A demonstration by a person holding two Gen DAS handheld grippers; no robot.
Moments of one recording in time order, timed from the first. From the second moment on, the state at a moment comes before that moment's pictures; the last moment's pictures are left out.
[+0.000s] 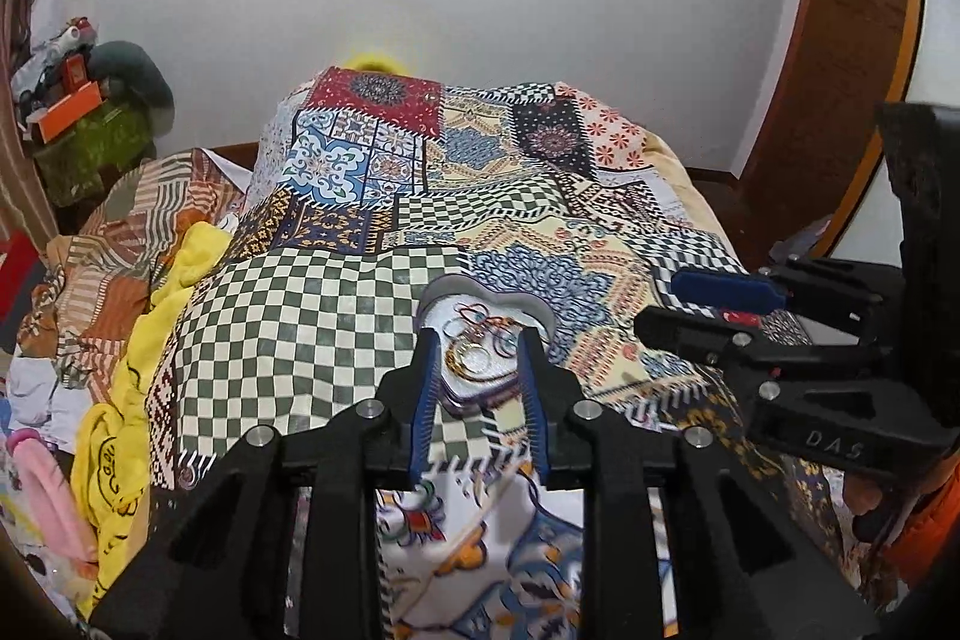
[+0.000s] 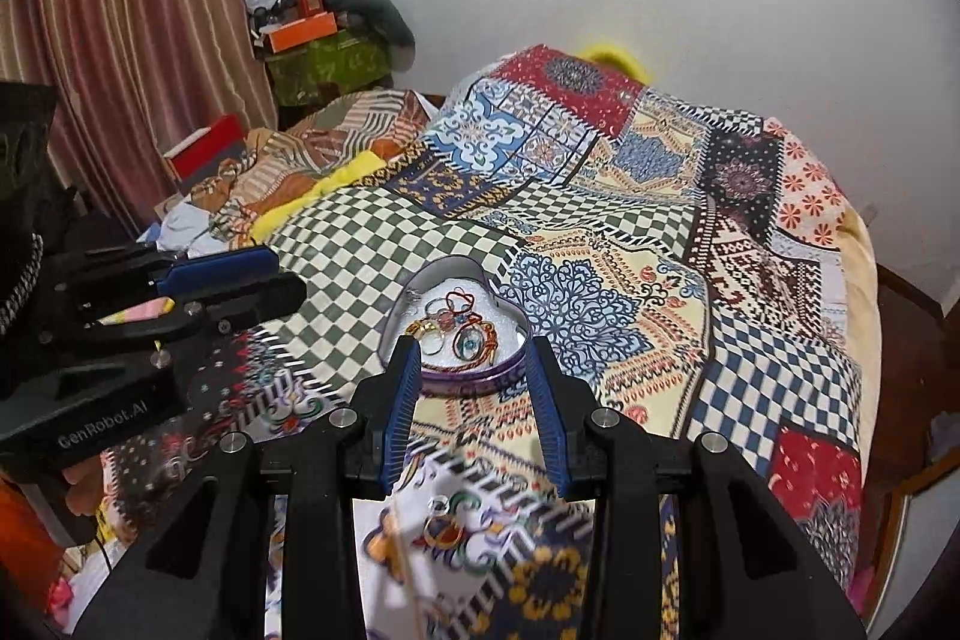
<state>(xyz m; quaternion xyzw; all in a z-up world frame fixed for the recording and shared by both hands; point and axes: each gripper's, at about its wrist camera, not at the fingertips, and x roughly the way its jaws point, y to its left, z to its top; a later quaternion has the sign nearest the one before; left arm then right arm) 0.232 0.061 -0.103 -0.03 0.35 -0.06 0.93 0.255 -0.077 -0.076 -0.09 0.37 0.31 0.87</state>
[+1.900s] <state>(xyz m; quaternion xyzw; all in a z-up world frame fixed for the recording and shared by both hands) 0.208 0.019 -0.183 -0.03 0.43 -0.09 0.90 0.231 -0.090 -0.161 -0.10 0.45 0.31 0.83</state>
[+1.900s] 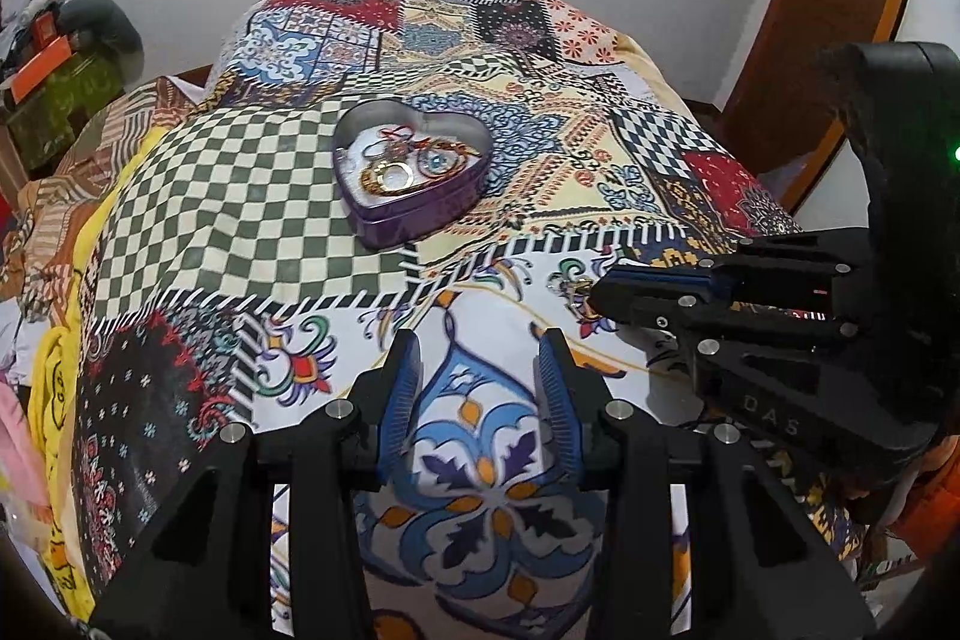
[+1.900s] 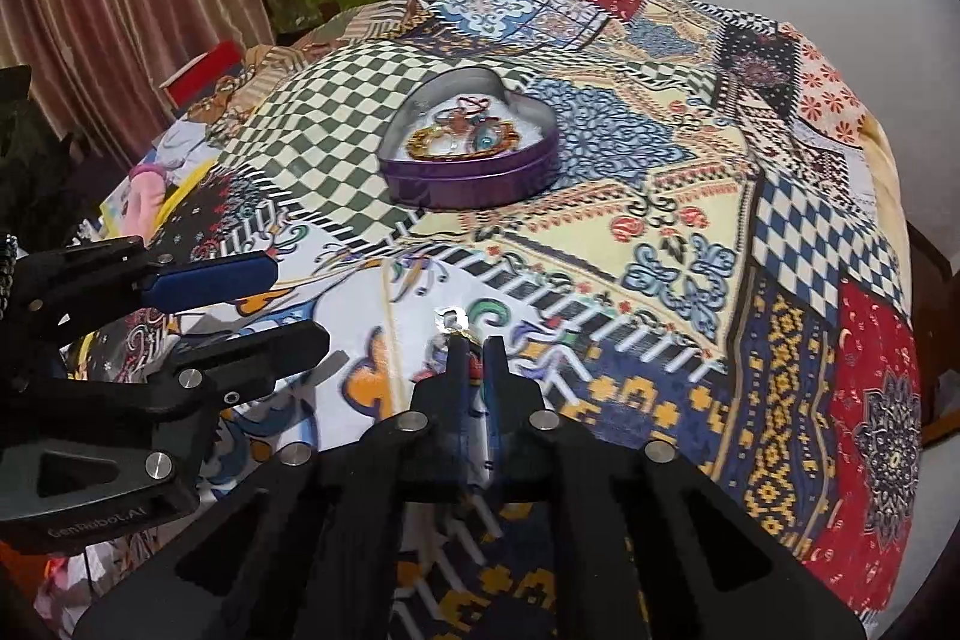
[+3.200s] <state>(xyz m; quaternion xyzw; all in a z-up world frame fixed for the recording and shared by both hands) 0.207 0.020 -0.186 0.00 0.42 -0.08 0.90 0.236 -0.082 -0.157 -0.15 0.44 0.32 0.83</state>
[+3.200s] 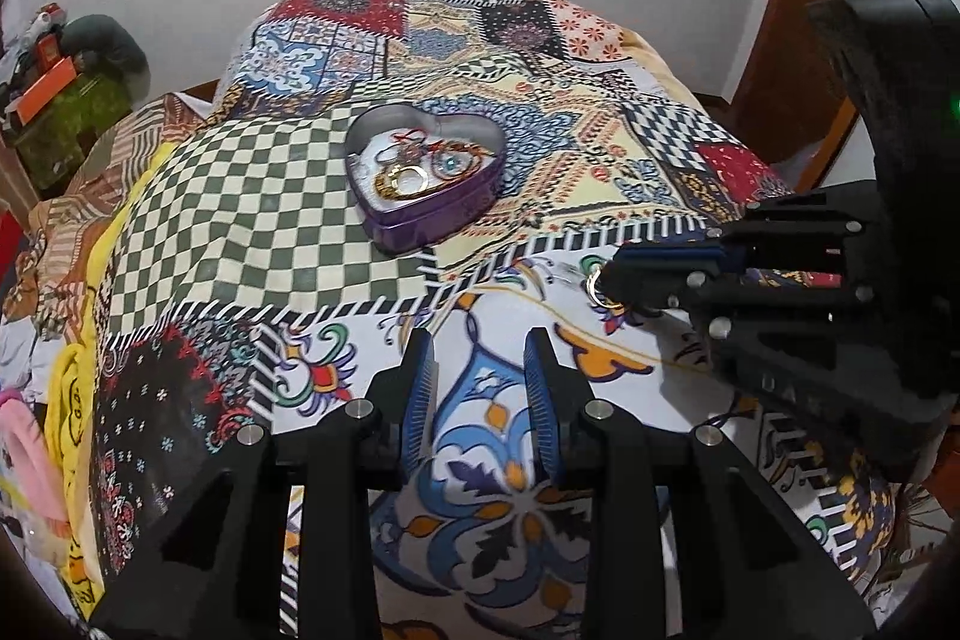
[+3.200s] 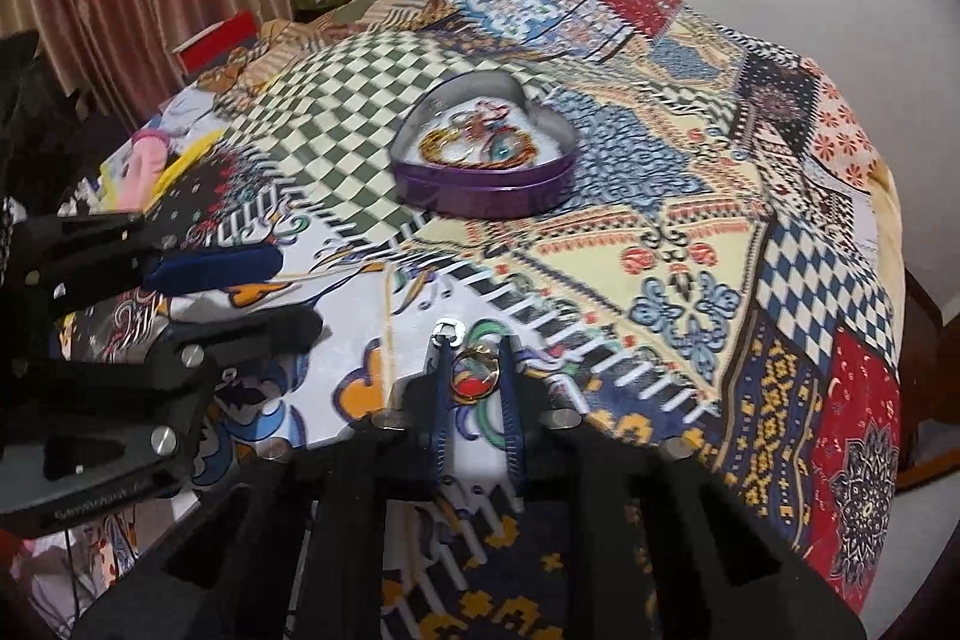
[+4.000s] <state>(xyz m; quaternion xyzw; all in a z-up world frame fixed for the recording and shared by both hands) 0.252 -0.013 -0.195 0.04 0.42 -0.12 0.90 0.250 -0.122 -0.151 -0.08 0.44 0.31 0.84</state>
